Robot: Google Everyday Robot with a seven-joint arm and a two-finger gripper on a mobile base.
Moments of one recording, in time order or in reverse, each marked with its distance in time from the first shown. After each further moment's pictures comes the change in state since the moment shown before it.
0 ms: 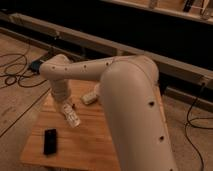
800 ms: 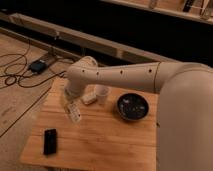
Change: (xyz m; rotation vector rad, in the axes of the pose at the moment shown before) arm 0.024 -0.021 -0.042 -0.080 -0.319 0.011
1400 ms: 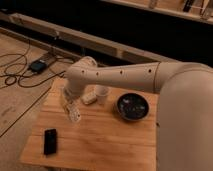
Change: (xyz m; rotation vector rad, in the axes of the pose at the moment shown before) arm -0.003 0.002 0.002 -0.003 -0.011 -0.008
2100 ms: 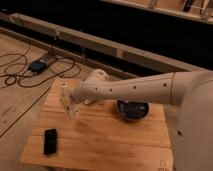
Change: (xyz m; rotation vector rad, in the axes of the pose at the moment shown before) arm -0.005 -0.008 -0.001 -0.004 -0.329 -0.120
